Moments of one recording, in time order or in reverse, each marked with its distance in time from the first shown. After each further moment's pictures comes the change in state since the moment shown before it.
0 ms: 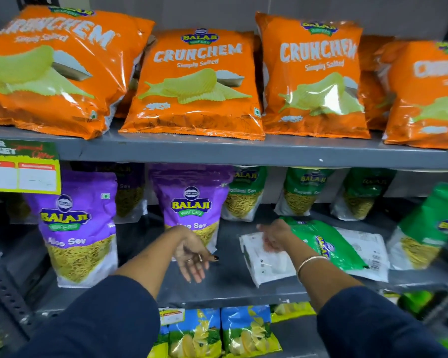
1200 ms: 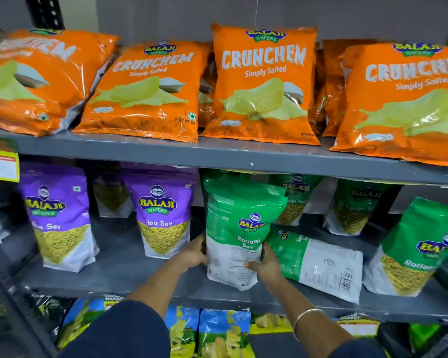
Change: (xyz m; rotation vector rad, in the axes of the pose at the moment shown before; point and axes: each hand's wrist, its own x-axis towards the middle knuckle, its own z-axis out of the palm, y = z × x) left_hand 0.067 0.054 0.086 -0.250 0.716 0.440; right_hand 0.009 0.112 -0.038 0.306 -0.073 -0.346
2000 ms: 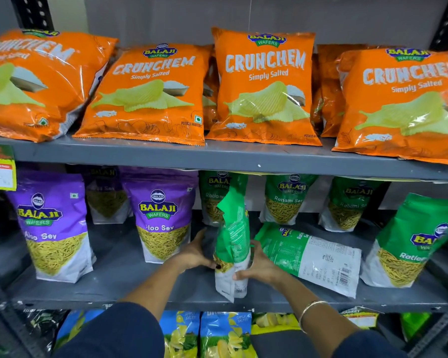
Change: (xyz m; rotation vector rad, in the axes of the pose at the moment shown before) left_hand -0.004 0.004 -0.014 0.086 -0.034 0.077; right_hand -0.017 -0.031 0.007 -0.349 -0.317 0.014
